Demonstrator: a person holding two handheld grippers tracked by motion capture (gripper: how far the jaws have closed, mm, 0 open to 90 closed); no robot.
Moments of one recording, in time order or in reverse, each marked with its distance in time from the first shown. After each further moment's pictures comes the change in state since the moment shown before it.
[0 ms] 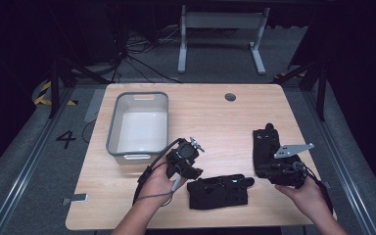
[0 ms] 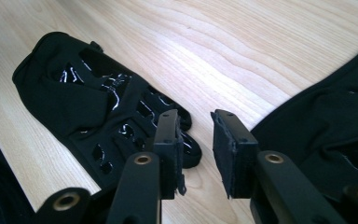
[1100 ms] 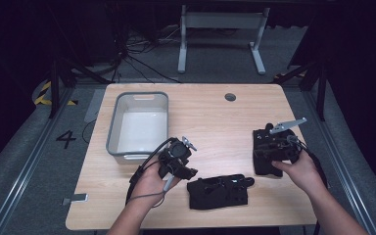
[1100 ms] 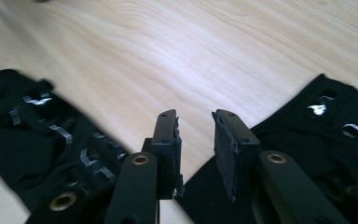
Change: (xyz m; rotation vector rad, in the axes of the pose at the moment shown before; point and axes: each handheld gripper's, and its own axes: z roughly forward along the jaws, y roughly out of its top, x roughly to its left) left arm 0.010 -0.013 -0.014 -0.012 -0.013 -0.028; right arm -0.048 0.049 0.016 0.052 -0.031 0.035
